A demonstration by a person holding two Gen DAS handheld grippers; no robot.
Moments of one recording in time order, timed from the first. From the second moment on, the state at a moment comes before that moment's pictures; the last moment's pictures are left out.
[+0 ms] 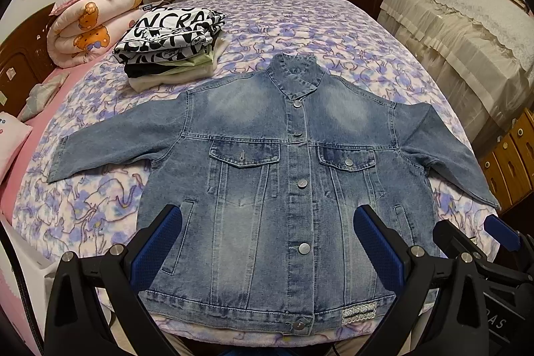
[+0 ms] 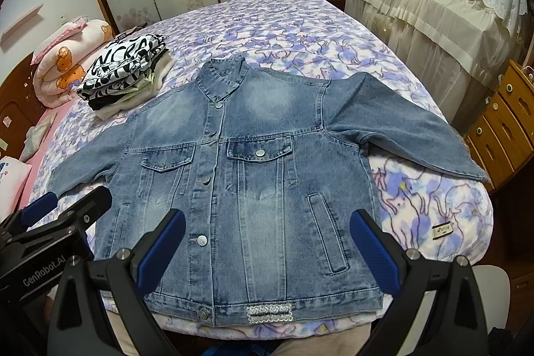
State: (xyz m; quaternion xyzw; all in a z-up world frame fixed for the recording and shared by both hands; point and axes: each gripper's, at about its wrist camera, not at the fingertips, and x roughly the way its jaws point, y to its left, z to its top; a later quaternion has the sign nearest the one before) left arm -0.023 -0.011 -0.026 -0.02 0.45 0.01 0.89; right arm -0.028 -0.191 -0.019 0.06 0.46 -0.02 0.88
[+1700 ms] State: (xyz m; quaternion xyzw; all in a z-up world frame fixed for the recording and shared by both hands) left arm 0.132 -0.234 -0.070 0.03 0.43 -0.17 0.89; right arm 0.024 -0.548 -0.168 0.36 0.43 -0.27 0.78
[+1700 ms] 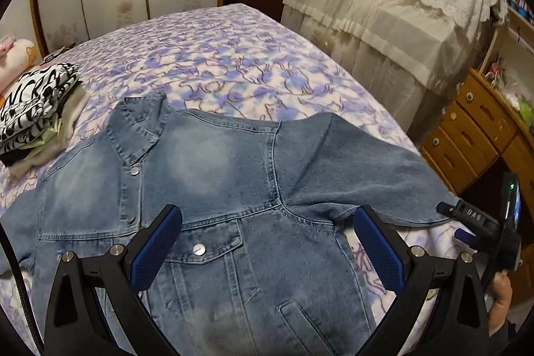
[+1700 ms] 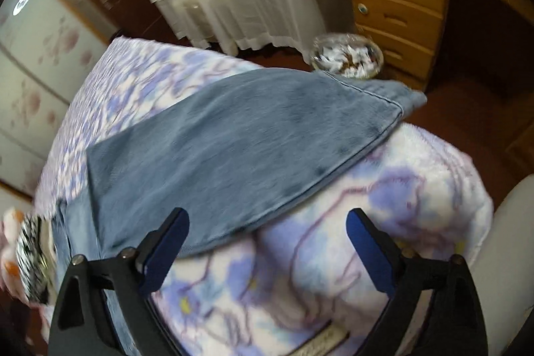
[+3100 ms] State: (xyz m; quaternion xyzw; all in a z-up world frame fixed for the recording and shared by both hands) left arm 0.154 -0.116 -0.154 -0.06 0.52 -0.10 0.85; right arm 0.107 -0.337 -0.153 0.20 0.50 0.07 0.84
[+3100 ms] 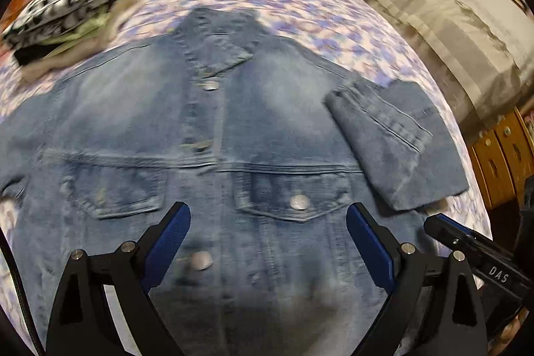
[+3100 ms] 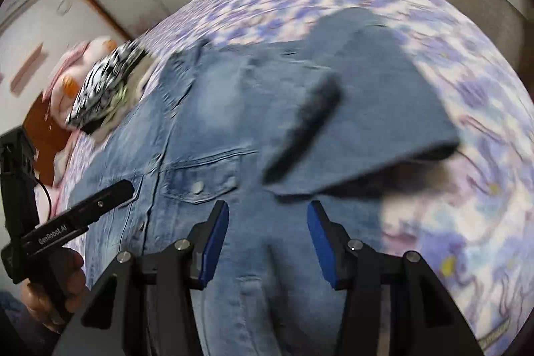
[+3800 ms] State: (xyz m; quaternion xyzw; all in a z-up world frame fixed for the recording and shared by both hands) left arm 0.223 -0.292 -0.181 0.09 0.54 -0.16 0.82; right arm 0.070 -0.395 -0.146 0.28 0.45 -0.02 0.85
